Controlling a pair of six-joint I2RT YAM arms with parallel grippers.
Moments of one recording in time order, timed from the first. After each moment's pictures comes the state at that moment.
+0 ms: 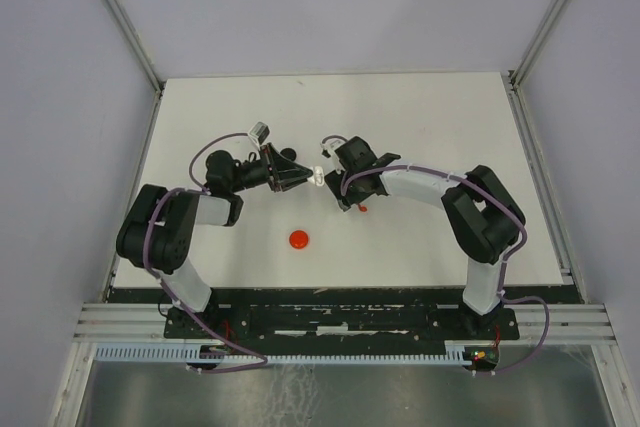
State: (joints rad) left arm -0.23 1.69 0.58 1.24 1.03 -1.45; right arm 0.70 1.88 1.22 -0.38 0.02 0.06
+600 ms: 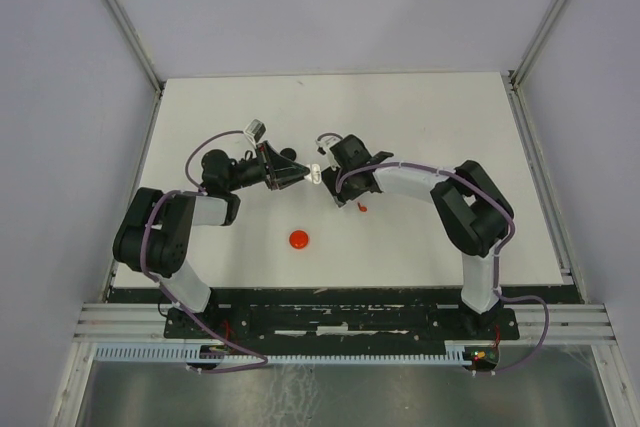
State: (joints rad) left arm -0.20 1.66 0.58 1.23 1.05 -1.45; right arm 0.70 1.95 1.27 -0.33 0.05 0.05
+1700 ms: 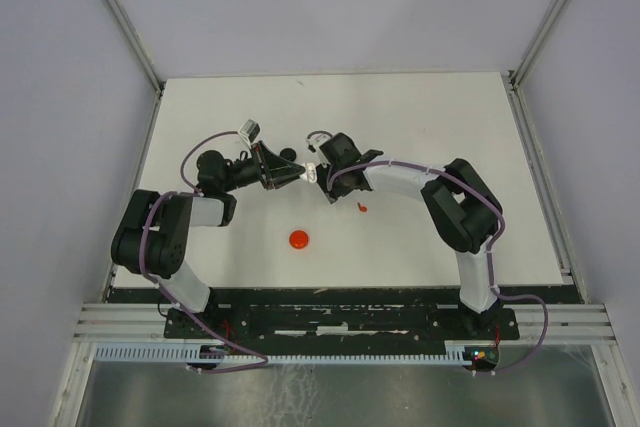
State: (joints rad) left arm -0.17 1.65 0.57 1.23 1.06 -1.45; right arm 0.73 2.02 1.36 -0.33 0.09 0.04
